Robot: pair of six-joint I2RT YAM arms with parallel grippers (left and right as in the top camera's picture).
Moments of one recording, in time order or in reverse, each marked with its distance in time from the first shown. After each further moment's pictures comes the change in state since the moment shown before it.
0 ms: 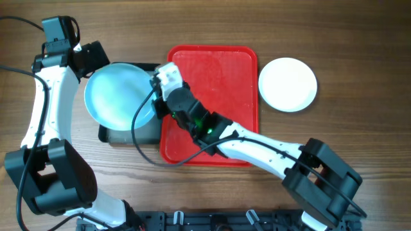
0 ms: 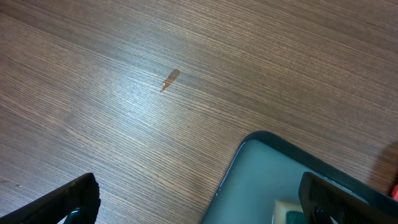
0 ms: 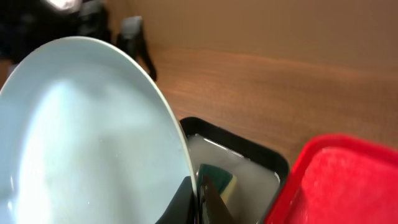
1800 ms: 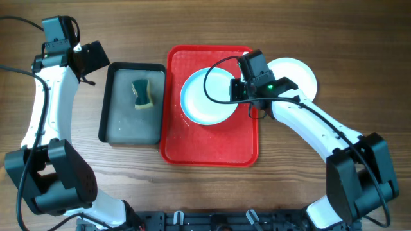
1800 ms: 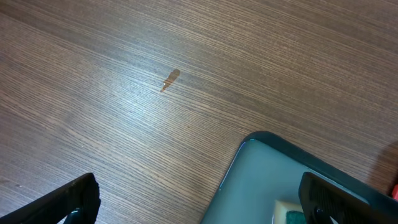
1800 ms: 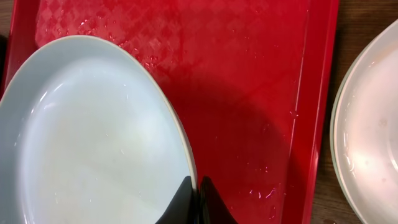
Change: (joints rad) left arm 0.000 0.000 0.000 0.000 0.000 0.000; right arm -0.471 -0.117 0.002 -0.846 -0.201 0.065
